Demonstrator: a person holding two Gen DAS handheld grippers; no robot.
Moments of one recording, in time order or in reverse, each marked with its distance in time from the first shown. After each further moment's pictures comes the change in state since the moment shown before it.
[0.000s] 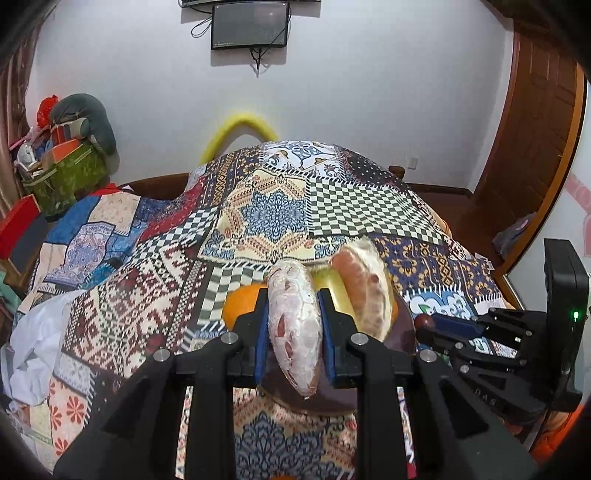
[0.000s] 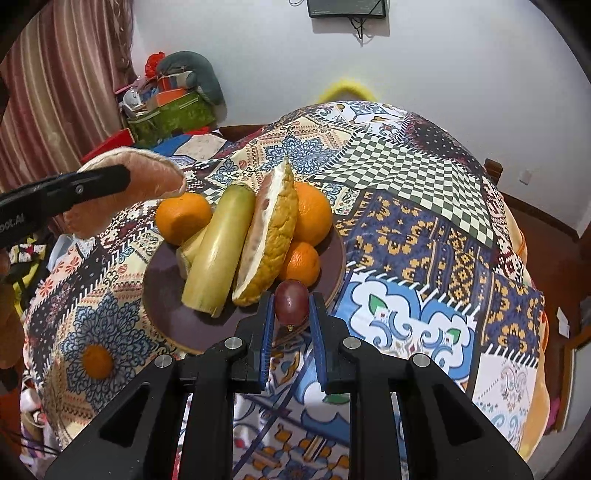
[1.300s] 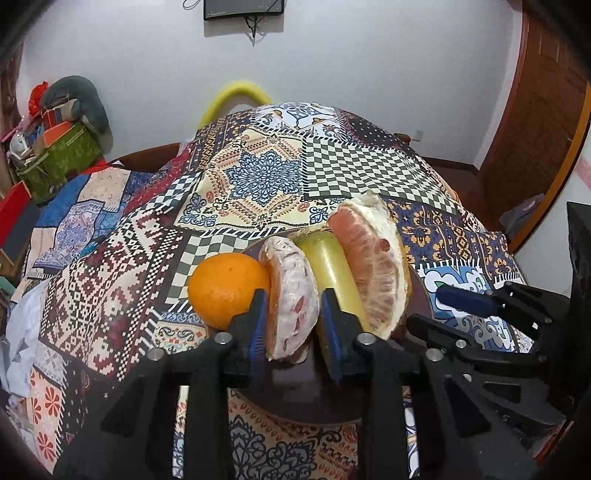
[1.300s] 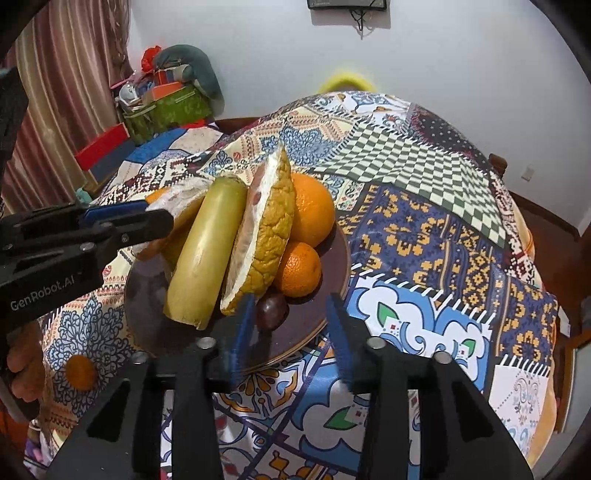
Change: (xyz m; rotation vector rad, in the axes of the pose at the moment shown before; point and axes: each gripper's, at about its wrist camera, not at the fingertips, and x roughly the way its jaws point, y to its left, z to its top) left arm 0.047 -0.013 -0.019 0.001 0.116 0.012; right arm 0.016 0.000 0.000 0.005 0.011 -0.005
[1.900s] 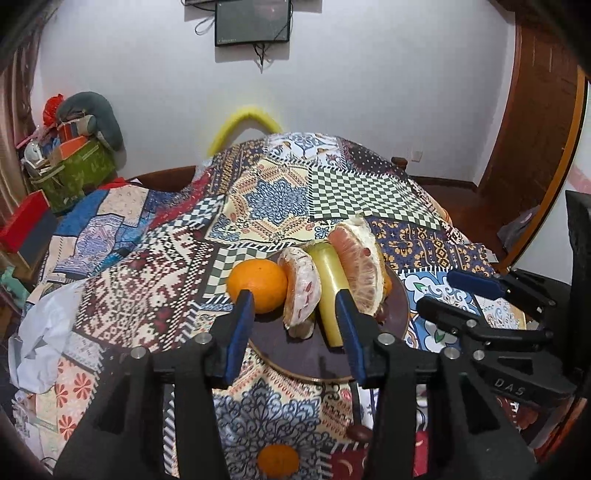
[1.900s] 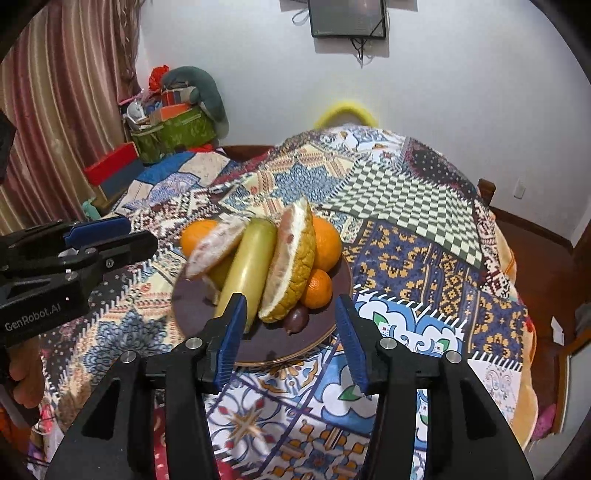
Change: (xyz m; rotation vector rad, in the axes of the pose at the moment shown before) left arm -0.080 0.003 -0.014 0.001 -0.095 0.025; right arm -0.057 0.023 0.004 -0.013 -0.094 -0.011
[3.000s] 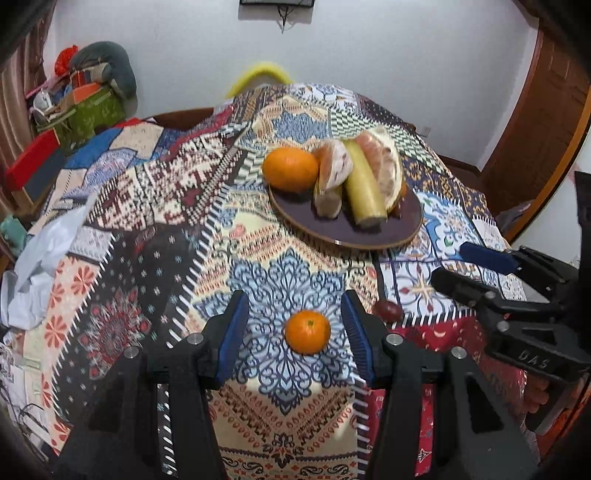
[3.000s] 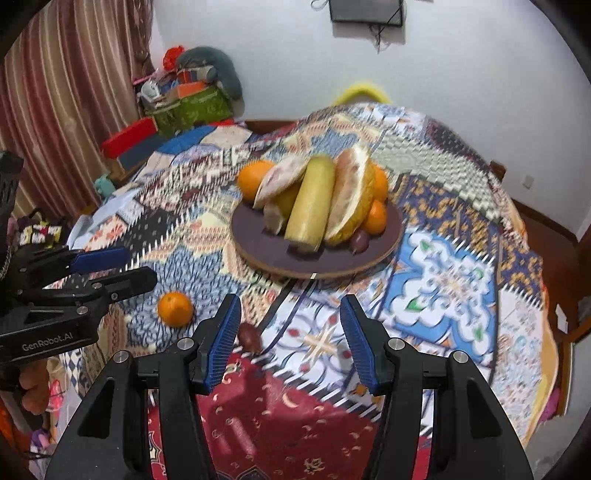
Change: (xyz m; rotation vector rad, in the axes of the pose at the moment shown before) left arm -0.021 0.034 -0.098 -0.095 0.154 -0.029; right arm -0.001 0.055 -0.059 -0.018 0.110 0.035
